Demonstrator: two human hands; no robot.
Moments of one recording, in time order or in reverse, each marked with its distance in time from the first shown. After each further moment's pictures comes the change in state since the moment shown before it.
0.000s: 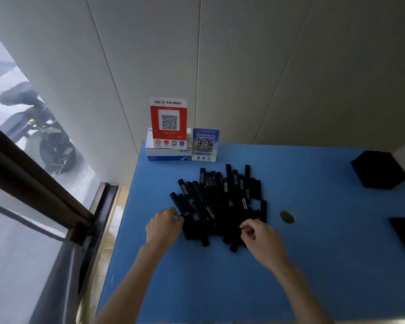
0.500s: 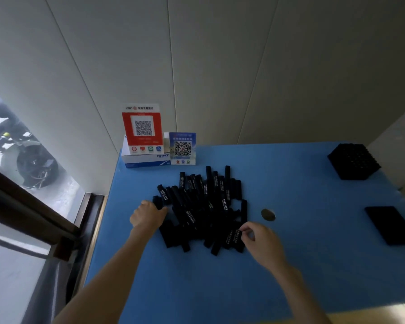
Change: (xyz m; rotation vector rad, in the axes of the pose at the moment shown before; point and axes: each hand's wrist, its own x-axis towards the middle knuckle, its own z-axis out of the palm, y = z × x) left_hand 0.065 0.023 0.014 0.106 -0.073 -0.267; right_hand -0.004 0.051 -0.019 0.055 0.038 0.078
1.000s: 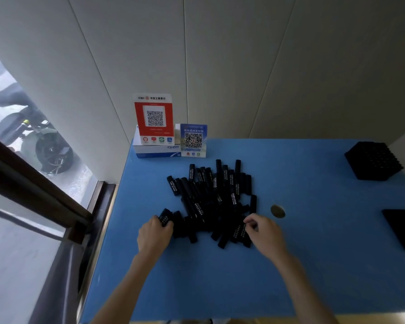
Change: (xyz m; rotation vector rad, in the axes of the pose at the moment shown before) left_hand -0.078 -0.034 0.020 -0.224 0.069 0.013; right_hand 0.018 0.001 0.012 0.003 -0.043 0.015
